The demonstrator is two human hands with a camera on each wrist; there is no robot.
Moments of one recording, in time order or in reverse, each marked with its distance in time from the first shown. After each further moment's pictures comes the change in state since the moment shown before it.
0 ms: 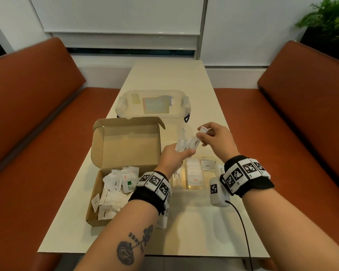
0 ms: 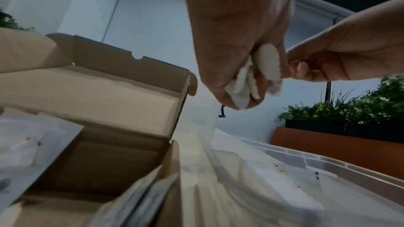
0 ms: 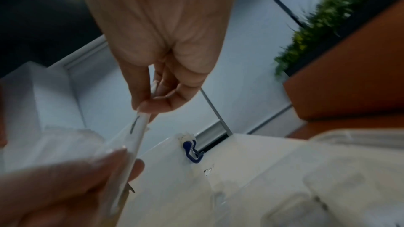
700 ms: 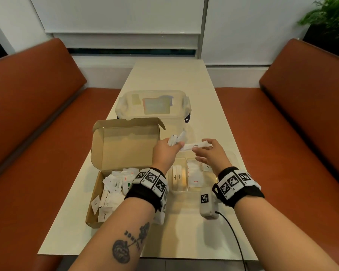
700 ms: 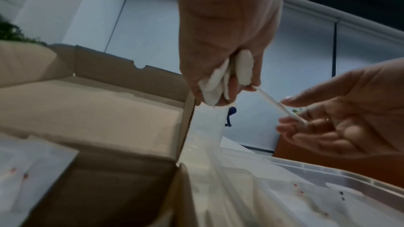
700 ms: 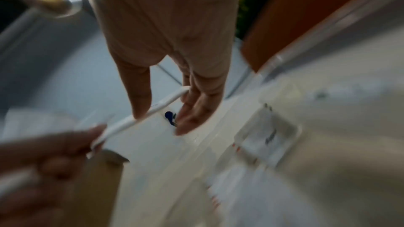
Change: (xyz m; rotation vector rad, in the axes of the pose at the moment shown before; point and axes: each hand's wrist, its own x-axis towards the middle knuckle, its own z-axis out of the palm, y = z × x) left_hand 0.012 0.007 -0.014 0.195 0.198 0.101; right_hand -0.014 0.028 0.025 0.515 -0.029 0.441
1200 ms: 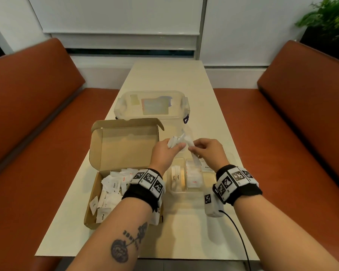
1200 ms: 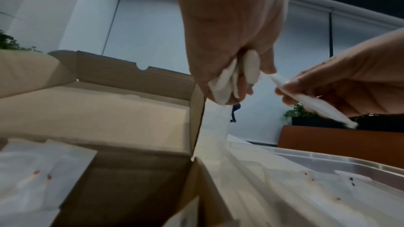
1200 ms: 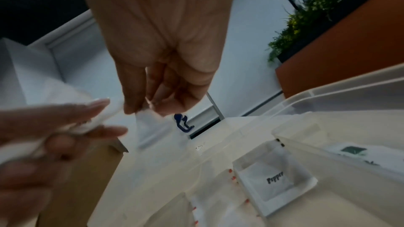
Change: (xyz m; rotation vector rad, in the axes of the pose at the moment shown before) left_hand 0.002 -0.006 -0.003 0.050 -0.056 0.097; right_hand 0.000 -0.009 0.000 -0.527 -0.039 -0.323
